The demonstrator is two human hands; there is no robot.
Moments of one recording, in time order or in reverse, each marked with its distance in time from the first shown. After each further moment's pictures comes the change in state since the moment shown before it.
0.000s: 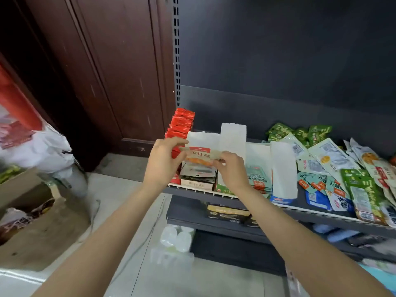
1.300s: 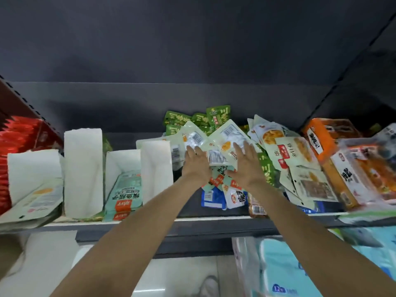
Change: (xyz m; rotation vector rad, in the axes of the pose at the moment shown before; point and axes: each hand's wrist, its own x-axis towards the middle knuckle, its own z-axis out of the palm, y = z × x) left_hand 0.049 0.231 0.390 0.418 -0.764 -0.137; right_hand 0.012 0.334 -0.245 -0.538 -0.152 0.399
